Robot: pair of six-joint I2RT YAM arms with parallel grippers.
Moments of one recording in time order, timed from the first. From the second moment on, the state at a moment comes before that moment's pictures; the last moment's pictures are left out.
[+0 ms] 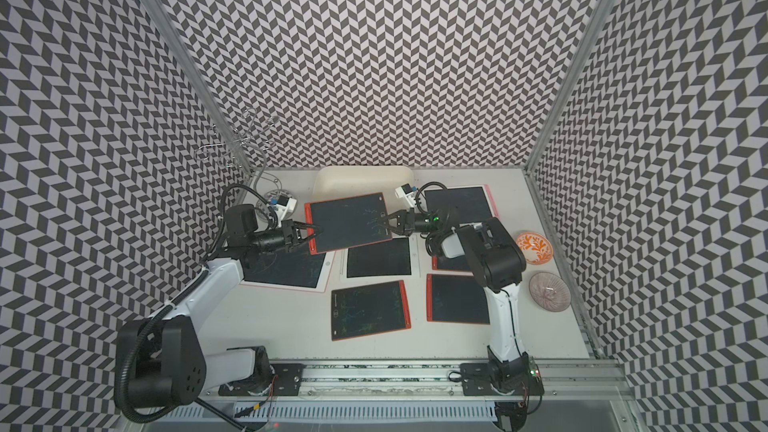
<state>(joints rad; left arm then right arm) 0.05 1.28 0.75 -0.01 1.15 -0.63 0.37 2.11 1.02 1.51 -1.24 1.54</state>
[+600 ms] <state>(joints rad) 0.08 1.20 1.01 -0.41 0.77 -0.41 0.41 1.86 0.88 1.05 -1.07 1.17</state>
